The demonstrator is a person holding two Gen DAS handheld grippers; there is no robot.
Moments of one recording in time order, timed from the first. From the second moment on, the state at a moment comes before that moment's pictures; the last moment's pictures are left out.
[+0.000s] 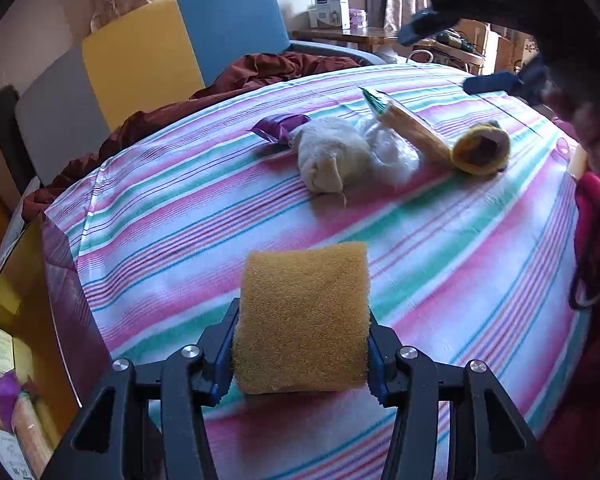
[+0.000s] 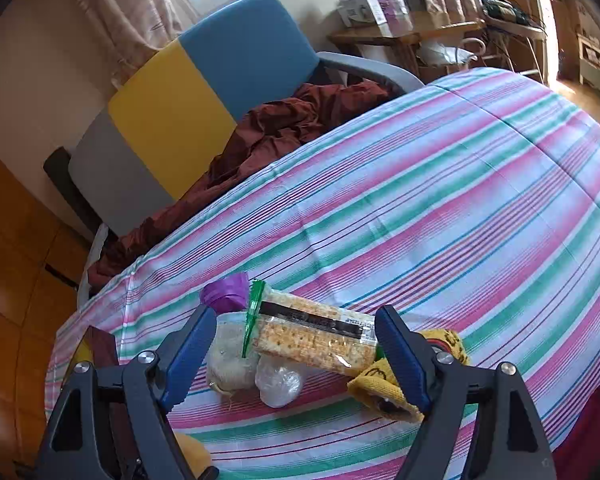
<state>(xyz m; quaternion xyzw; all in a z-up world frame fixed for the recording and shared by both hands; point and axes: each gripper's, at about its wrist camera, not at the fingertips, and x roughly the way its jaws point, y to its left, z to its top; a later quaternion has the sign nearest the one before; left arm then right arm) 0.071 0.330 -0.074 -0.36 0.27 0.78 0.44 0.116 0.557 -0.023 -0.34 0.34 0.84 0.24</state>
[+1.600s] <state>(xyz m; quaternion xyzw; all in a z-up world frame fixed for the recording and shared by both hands) 0.063 0.297 -0.084 -0.35 0.17 0.78 0.49 -0.113 0.473 -0.094 -0.60 -0.06 0.79 0.07</state>
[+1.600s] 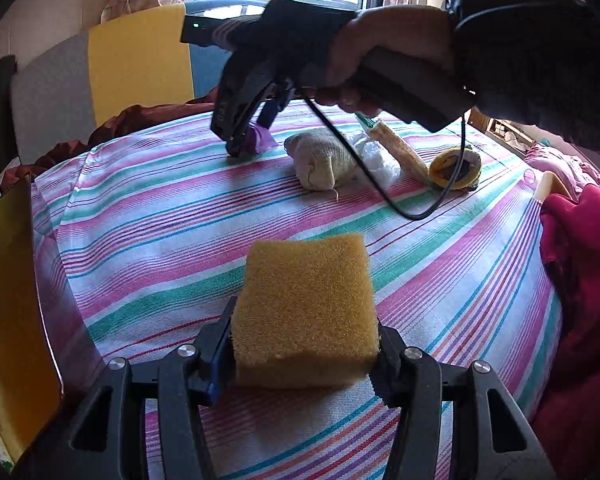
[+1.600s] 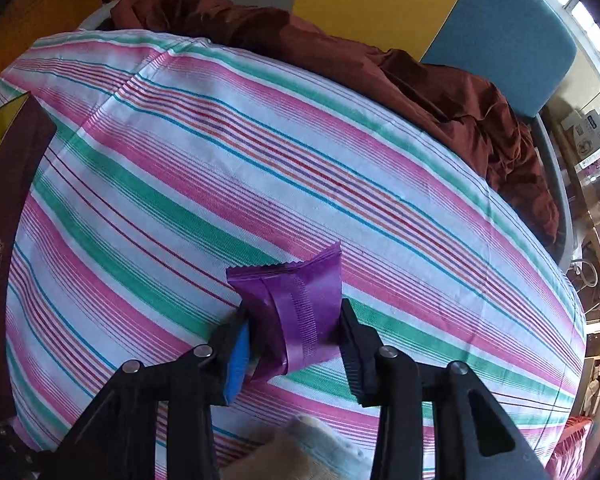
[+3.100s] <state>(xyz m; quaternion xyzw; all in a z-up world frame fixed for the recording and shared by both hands) 0.071 0.293 -0.058 -0.36 0.19 0.79 0.46 0.025 0.444 -0.097 -0.56 0.07 0.83 0.04</state>
